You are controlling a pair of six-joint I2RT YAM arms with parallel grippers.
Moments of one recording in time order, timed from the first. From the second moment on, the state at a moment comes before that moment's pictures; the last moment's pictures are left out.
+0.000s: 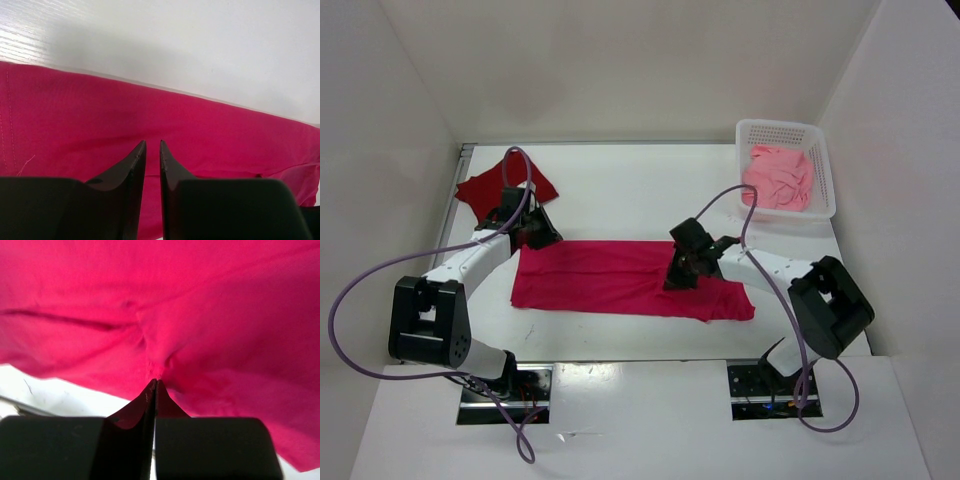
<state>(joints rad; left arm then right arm) -0.10 1.45 0.90 -0.30 0.14 -0.58 0.66 1.53 0.84 -0.39 -0.09 0.97</state>
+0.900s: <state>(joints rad) -0.10 1.45 0.95 -0.32 0.14 -0.56 0.52 1.49 0.83 -0.39 -0.06 0.89</state>
